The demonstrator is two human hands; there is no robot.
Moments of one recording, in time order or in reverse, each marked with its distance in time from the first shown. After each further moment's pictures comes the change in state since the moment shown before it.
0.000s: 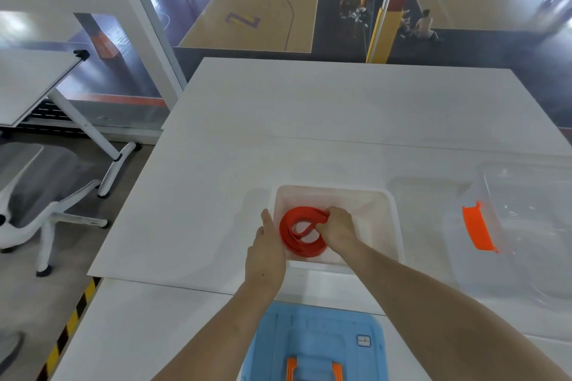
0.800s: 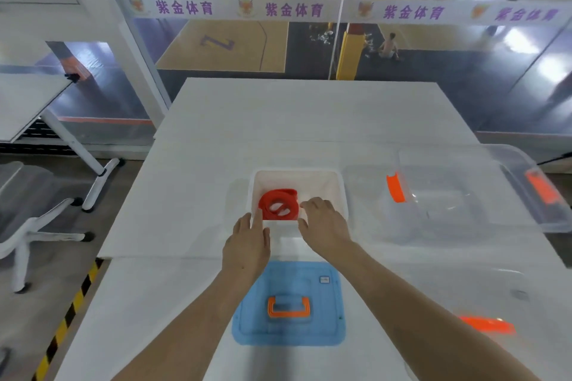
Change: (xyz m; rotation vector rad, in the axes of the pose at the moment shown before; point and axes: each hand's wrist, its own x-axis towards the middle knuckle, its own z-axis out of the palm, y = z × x) left_hand -0.119 -0.015 -0.038 0.326 0.046 0.321; right_hand -0.197 0.003 -0.081 -0.449 0.184 -0.416
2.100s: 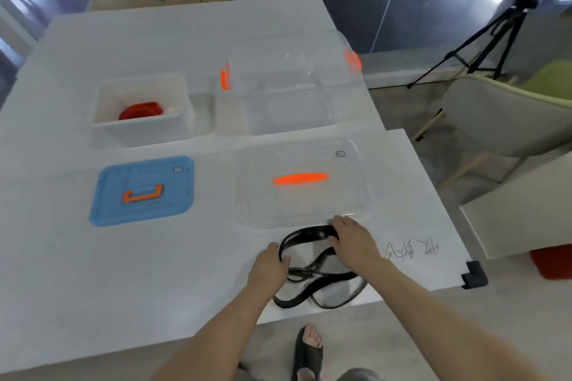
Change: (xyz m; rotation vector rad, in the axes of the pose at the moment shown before) left_hand -0.353 0.316 0.292 -0.295 -0.506 -0.090; right_hand -0.464 0.410 0.039 0.109 -0.193 0.270
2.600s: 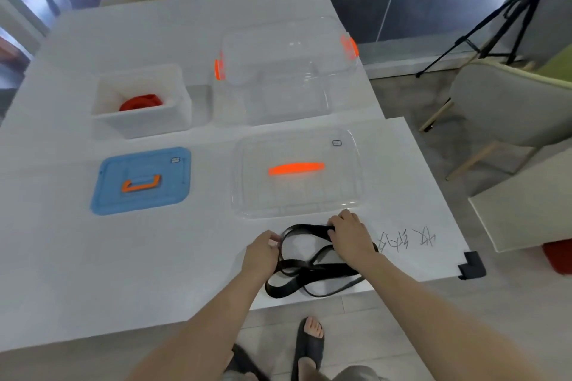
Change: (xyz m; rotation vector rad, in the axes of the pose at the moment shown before) left_hand -0.010 0.012 0.006 -0.191 0.099 -0.067; right_hand -0.001 0.019 0.014 -0.006 -0.005 0.049
